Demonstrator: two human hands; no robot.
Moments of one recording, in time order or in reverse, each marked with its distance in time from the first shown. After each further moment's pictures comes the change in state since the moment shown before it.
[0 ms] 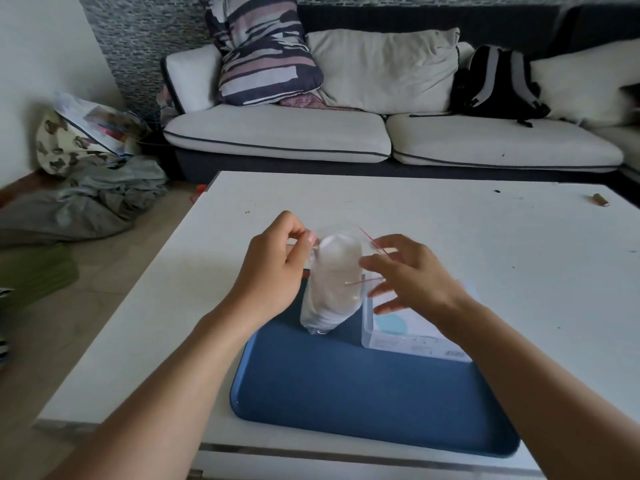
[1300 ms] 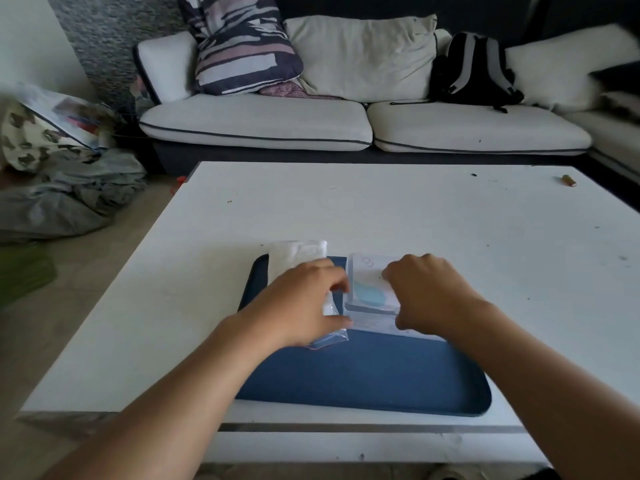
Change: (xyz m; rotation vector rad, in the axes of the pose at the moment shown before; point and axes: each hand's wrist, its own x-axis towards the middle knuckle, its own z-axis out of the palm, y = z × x) left_hand -0.036 0.015 0.036 0.416 -0.541 0.162; right_hand -0.026 0.022 -0.020 -1.479 -0.041 -0.223
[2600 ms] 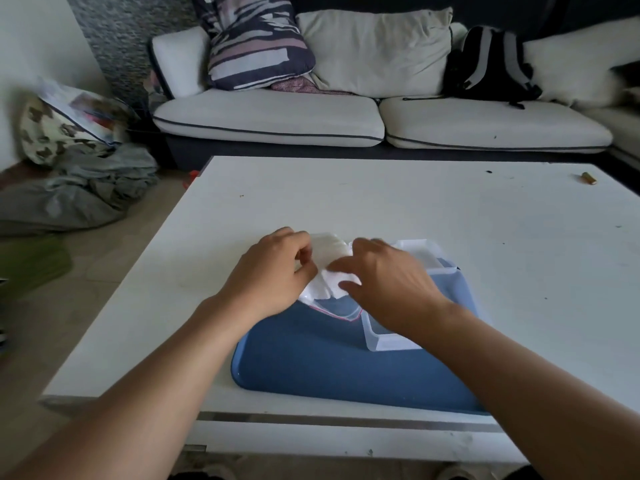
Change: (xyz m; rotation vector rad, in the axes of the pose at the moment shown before) left_hand -0.007 -0.037 -0.023 0.003 0.259 -0.160; right_hand 0.020 -0.048 0.007 0.328 0.387 -0.227
